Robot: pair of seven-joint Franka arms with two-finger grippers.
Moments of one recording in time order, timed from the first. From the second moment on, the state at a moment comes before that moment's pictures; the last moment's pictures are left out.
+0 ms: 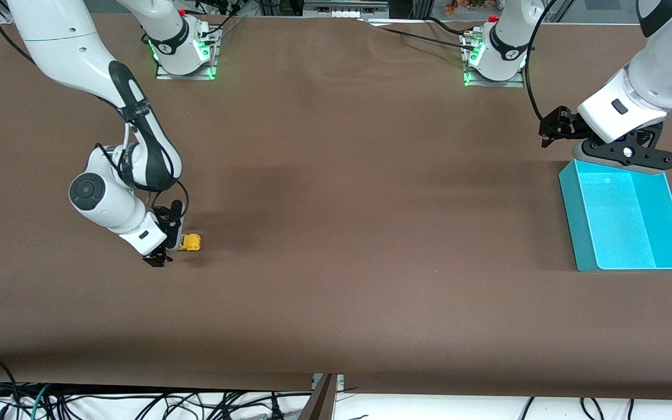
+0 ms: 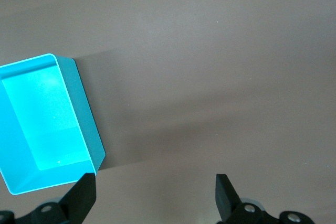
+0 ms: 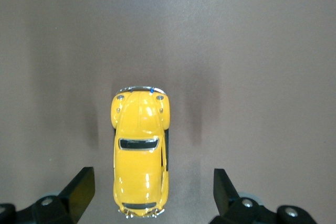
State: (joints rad) left arm -0.11 0.06 -0.07 -1.56 0.04 1.52 0.03; right arm 0.15 0.57 -0.05 -1.89 0.07 2.54 -1.53
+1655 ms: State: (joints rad) left arm -0.11 0.06 -0.07 -1.56 0.04 1.51 0.03; right arm 0.14 0.57 -0.03 -1.90 0.07 2.54 -1.56
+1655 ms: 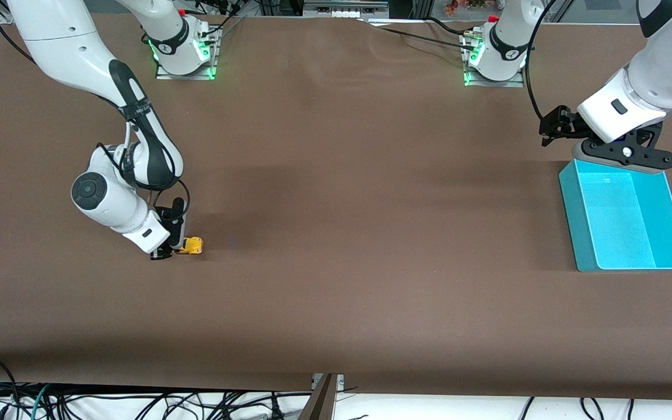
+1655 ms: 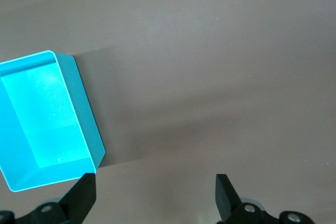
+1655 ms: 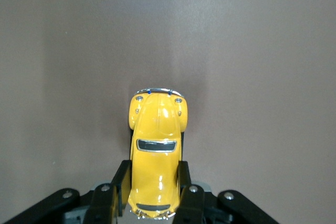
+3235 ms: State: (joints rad) left arm -0.11 0.06 -0.07 -1.56 0.04 1.50 0.03; right arm -0.01 0.57 -0.03 -1.90 0.10 2.53 -1.74
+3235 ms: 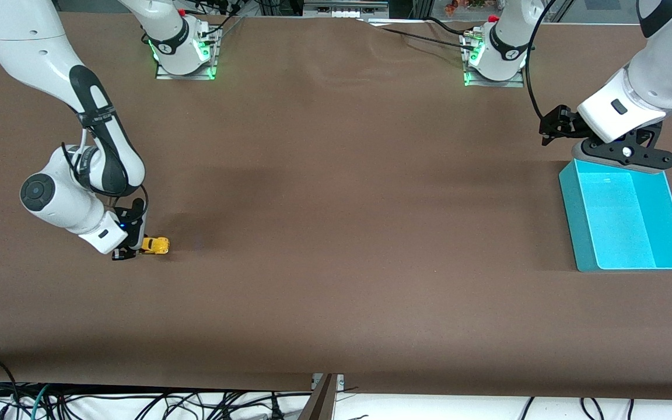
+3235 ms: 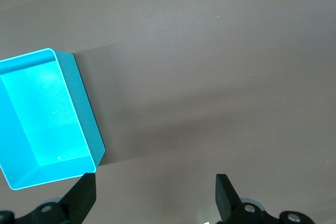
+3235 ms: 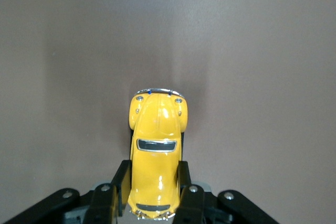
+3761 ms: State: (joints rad) left arm -0.11 0.06 -0.07 -1.56 0.04 1.50 0.03; right arm -0.02 0.59 0.01 -1.88 0.11 2.53 -1.75
